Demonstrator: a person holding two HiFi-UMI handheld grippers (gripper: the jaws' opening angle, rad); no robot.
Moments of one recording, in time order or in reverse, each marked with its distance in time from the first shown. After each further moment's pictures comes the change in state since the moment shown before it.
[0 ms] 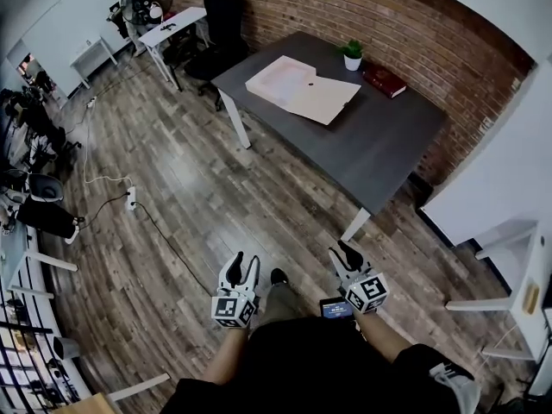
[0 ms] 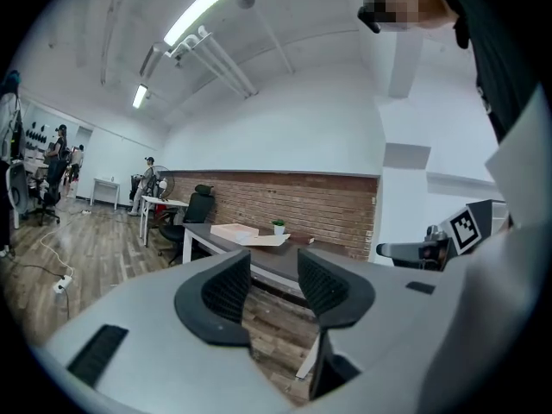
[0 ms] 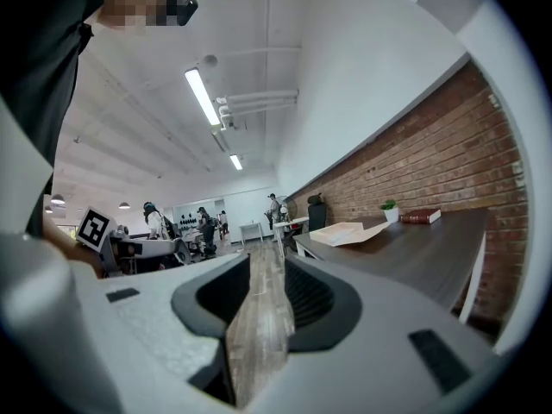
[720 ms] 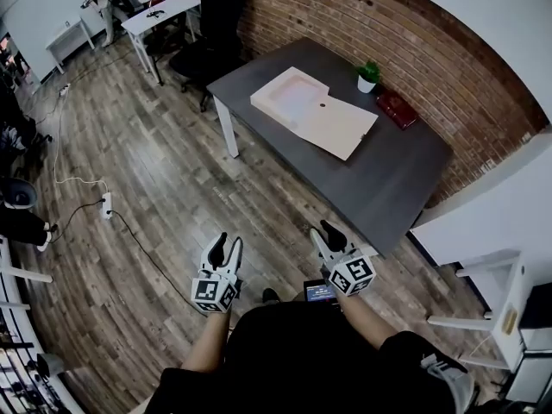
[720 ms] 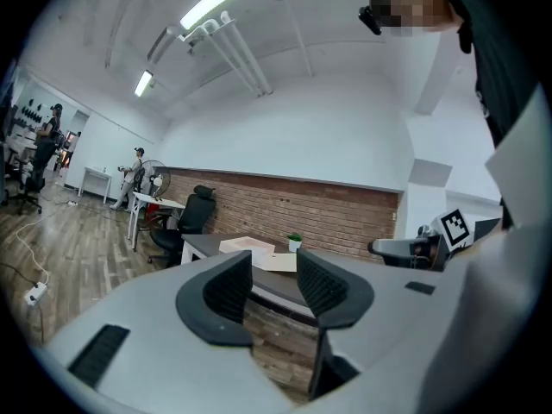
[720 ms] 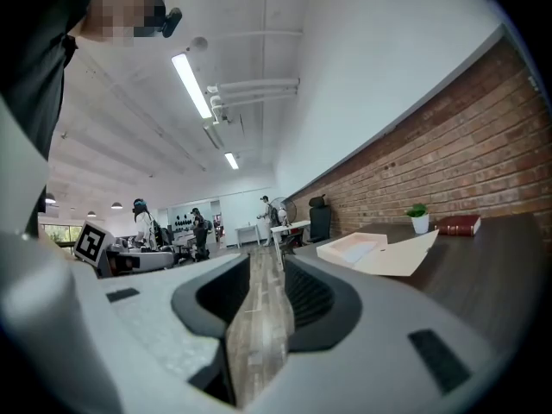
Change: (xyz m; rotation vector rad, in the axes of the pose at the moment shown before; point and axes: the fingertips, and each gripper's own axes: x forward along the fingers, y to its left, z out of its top) left arm 0.175 0.203 0.076 -0.060 -0.038 -0.065; right arm 0.277 -0.026 0.075 -0.006 -0.011 -0.012
